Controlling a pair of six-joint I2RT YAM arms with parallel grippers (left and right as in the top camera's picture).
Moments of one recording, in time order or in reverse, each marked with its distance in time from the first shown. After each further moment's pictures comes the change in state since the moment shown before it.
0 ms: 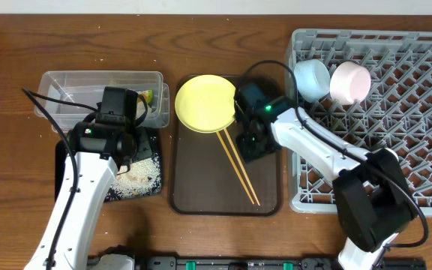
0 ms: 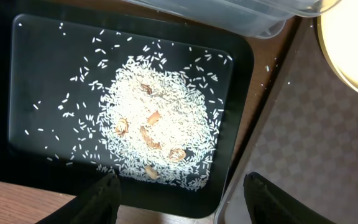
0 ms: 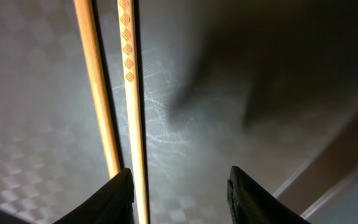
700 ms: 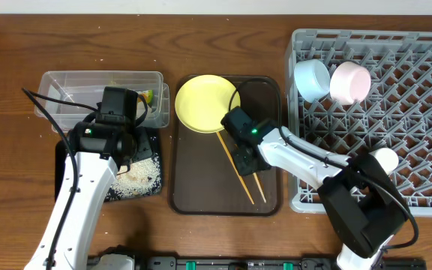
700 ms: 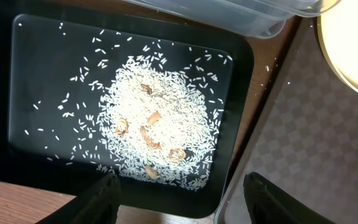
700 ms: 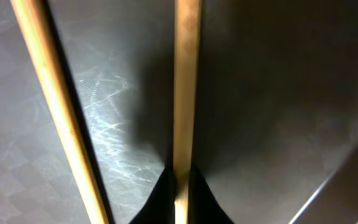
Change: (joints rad) left arm 0.000 0.000 0.000 0.000 0.000 0.000; right arm 0.102 0.000 -0.130 0.117 0.157 0.168
